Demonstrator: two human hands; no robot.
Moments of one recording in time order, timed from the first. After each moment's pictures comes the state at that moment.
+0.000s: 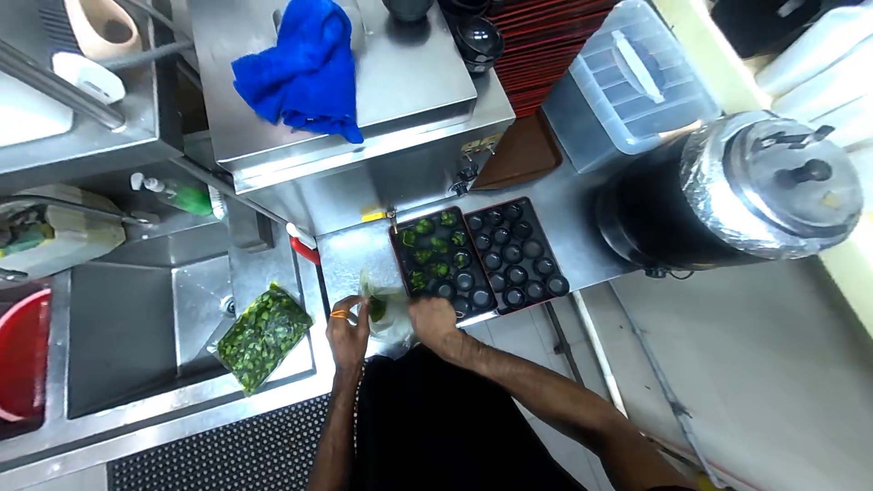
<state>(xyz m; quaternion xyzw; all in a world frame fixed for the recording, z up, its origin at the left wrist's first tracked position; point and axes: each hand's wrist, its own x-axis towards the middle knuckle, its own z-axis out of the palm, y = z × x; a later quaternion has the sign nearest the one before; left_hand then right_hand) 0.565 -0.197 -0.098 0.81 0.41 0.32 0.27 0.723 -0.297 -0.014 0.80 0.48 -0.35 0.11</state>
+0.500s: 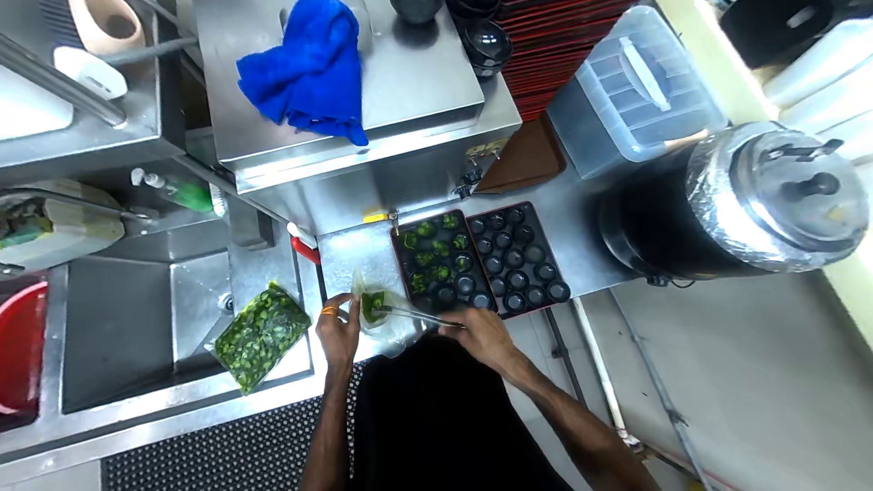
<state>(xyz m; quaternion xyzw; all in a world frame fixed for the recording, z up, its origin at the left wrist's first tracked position) 0.562 -0.180 -0.097 0.78 0.46 0.30 0.29 0.782 -0.377 0.006 0.81 0.41 -0.41 -0.12</state>
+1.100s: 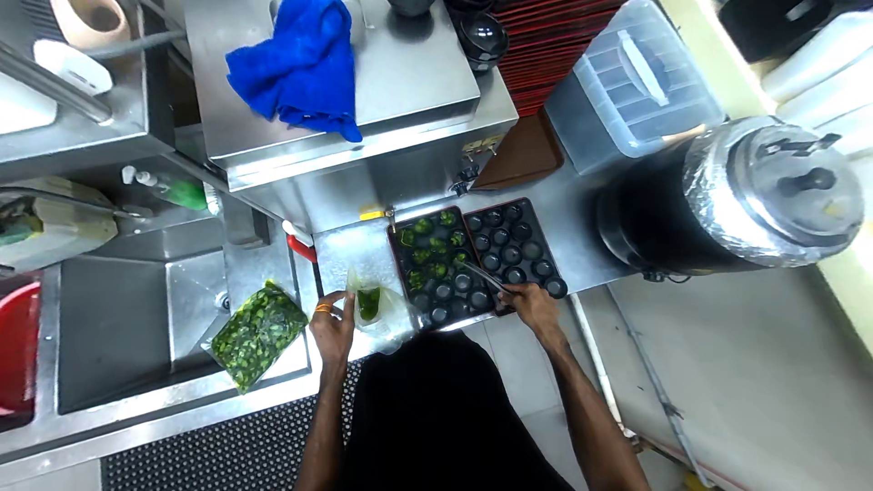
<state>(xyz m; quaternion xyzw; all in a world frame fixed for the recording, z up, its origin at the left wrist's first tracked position) 0.560 -0.176 -0.097 0.77 0.46 0.30 0.31 0.880 -0.443 -0.056 0.92 0.16 -0.35 -0.11</state>
